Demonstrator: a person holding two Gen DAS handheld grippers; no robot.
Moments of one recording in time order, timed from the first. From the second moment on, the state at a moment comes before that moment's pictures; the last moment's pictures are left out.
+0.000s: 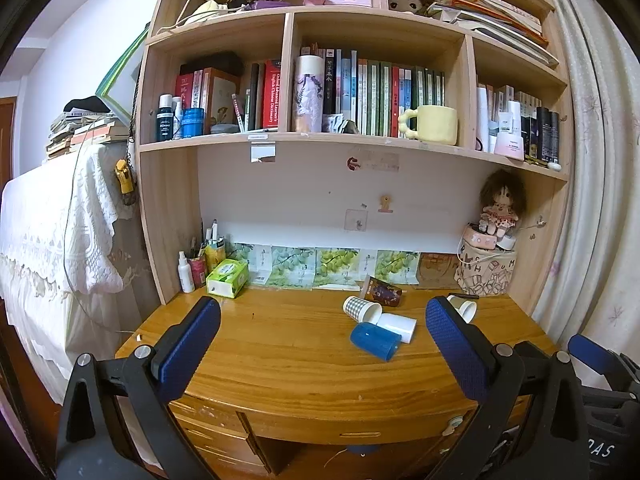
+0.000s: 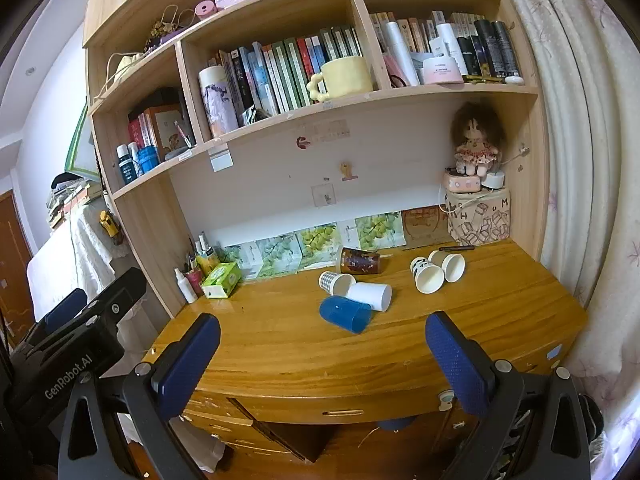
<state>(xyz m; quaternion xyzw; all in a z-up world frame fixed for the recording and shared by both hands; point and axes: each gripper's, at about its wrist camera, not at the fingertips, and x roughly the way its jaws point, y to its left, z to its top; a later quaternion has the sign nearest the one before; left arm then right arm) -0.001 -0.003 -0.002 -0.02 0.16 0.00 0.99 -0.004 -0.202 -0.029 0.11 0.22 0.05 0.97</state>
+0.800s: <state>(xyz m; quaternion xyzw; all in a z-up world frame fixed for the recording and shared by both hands) -0.001 0.019 -0.009 -0.04 0.16 -0.01 0.99 -0.006 -0.179 -0.030 0.10 0.23 0.05 0.97</state>
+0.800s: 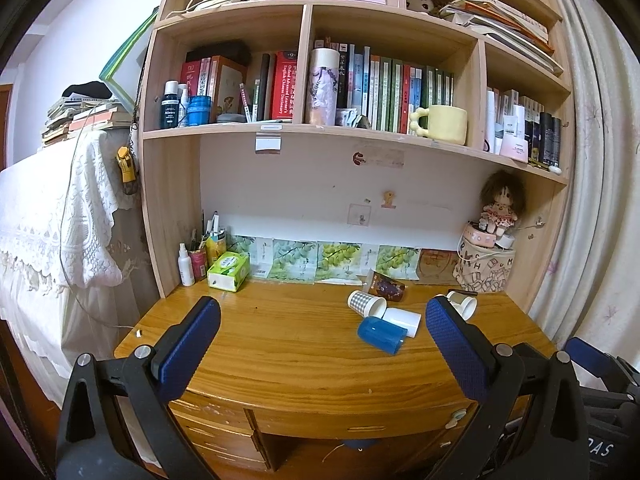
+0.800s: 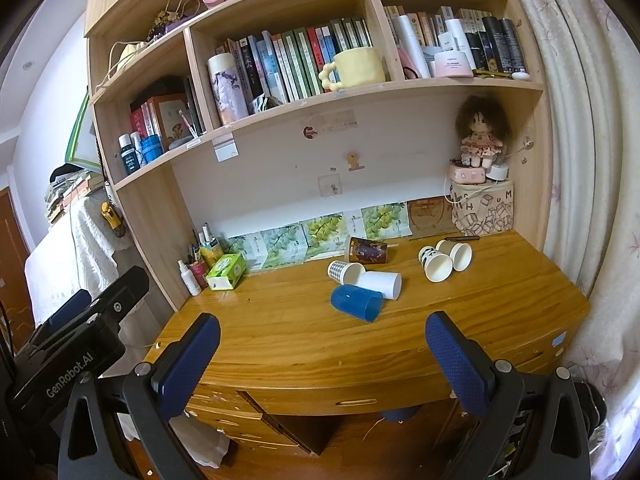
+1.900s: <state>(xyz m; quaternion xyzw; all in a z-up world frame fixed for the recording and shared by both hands) 0.055 0.054 -0.030 -0.05 0.23 -0.06 0.97 0.016 -0.133 -0.045 0.11 0.27 -0.01 0.95</state>
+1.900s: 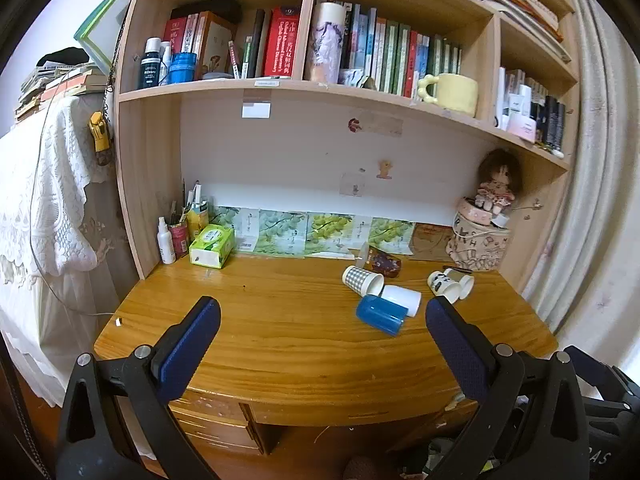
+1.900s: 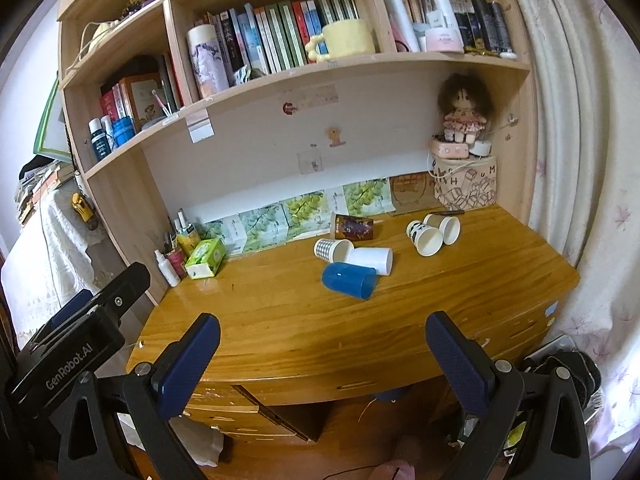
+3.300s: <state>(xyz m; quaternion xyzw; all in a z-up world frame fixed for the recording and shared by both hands) 0.314 -0.103 -0.099 0.10 0.45 0.02 0.89 0.304 -0.311 -0.134 0.28 0.48 0.06 0.83</state>
